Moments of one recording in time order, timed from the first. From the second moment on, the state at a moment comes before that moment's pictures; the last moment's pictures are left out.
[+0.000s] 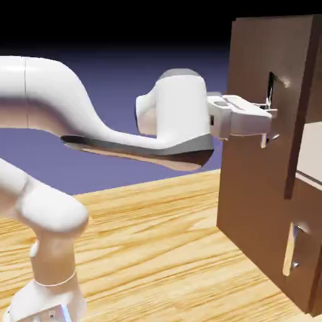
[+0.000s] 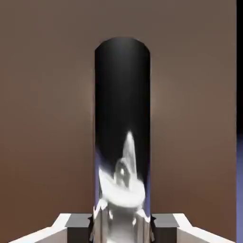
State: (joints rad) arm 0.42 -0.78 -0.75 -2.33 -2.61 2.92 2.90
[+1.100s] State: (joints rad) arm -0.34 -1.29 0.09 -2.86 -1.49 2.71 2.36
